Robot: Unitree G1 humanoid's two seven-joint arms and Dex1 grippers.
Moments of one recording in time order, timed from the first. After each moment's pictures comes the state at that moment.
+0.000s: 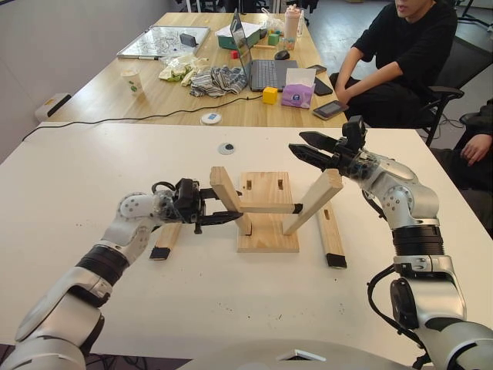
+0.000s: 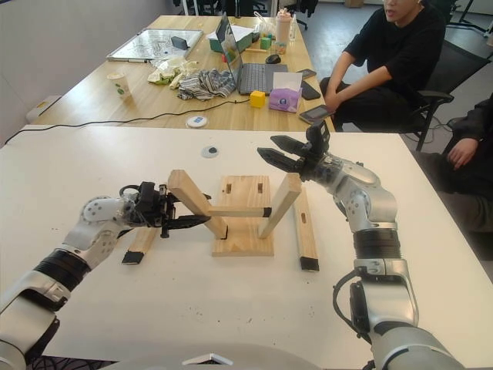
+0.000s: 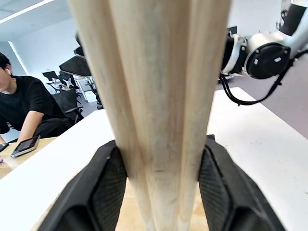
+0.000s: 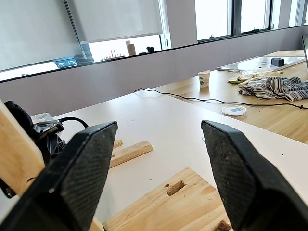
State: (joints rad) left arm -0.43 0.69 -0.59 0.46 -0.87 -0.45 -1.22; right arm -0.58 -0.37 -0.08 0.27 0.51 0.45 0.95
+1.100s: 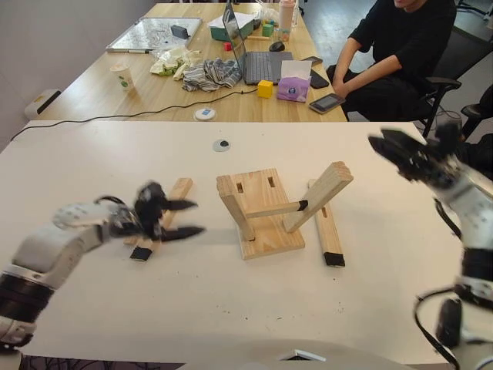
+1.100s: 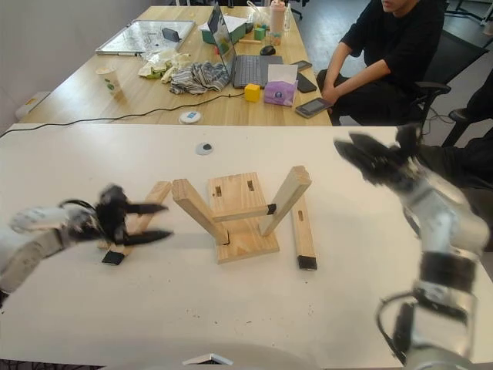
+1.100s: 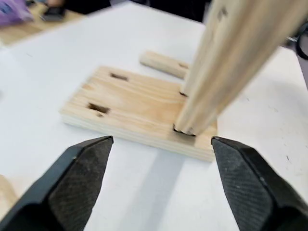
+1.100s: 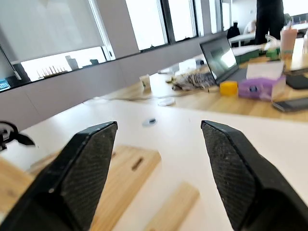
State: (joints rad) left arm -0.18 1.03 -0.07 0.01 -0.85 0.33 -0.97; right arm -0.20 -0.70 -0.40 0.09 0.67 0.65 1.02
